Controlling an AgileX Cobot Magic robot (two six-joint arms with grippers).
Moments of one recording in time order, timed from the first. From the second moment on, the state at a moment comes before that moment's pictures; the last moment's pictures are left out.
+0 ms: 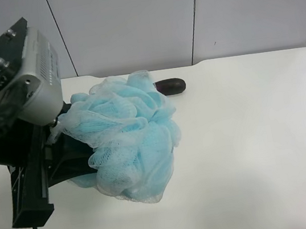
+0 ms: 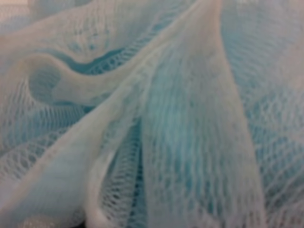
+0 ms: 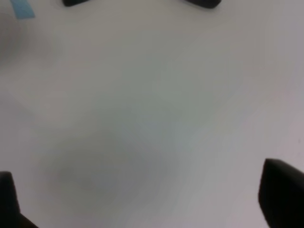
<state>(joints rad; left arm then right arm) -0.77 1.10 -0.76 -0.63 0.62 0.87 0.63 0.09 -0.49 0.00 1.07 0.05</state>
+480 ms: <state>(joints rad) -0.77 1.10 -0.76 -0.63 0.61 0.87 0.37 0.05 -0.49 0.00 1.06 0.05</state>
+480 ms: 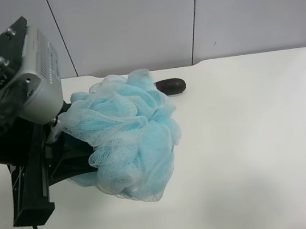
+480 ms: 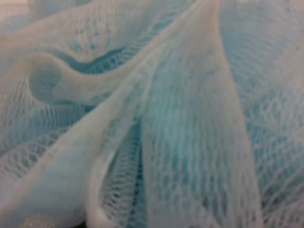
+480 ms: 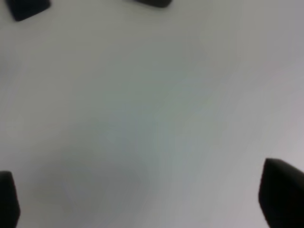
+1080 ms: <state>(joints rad) -0.77 1.10 -0.76 -0.63 0.57 0.80 0.08 0.00 -0.49 0.00 1.06 0.05</state>
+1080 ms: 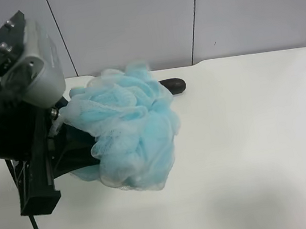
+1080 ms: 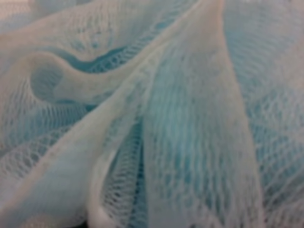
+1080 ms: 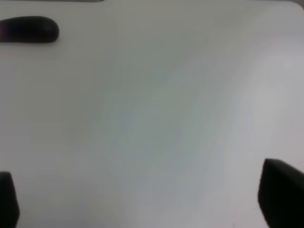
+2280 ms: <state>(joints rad) 0.00 1.41 -0.76 -0.37 0.53 0.46 0.08 0.00 -0.49 0.00 1.06 0.05</state>
